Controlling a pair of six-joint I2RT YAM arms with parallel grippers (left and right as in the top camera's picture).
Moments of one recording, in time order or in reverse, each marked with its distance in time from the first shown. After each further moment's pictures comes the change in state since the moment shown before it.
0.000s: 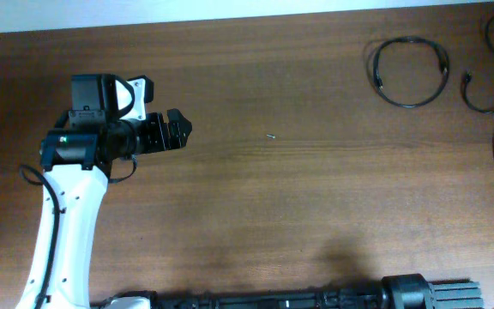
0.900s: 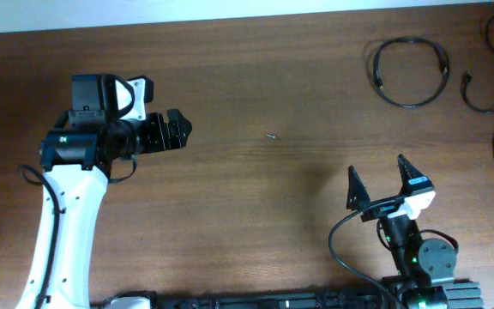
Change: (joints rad) left arm 0.000 0.000 0.000 0.000 0.000 0.000; right arm 0.027 0.008 -1.001 0.245 0.163 -0.057
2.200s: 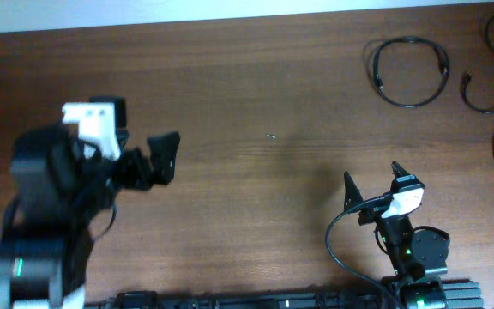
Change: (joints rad) left arm -0.001 -0.471 0.000 -0.001 0.000 0.000; right arm 0.000 0.002 -0.024 -0.122 0.011 -0.056
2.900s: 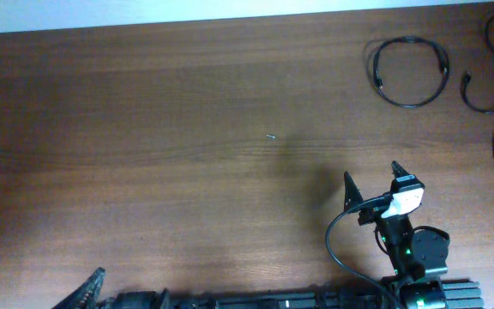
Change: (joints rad) left arm 0.004 -0.767 -0.060 -0.291 -0.027 0.004; right arm 0.000 0.000 0.000 0.000 0.000 -0.001
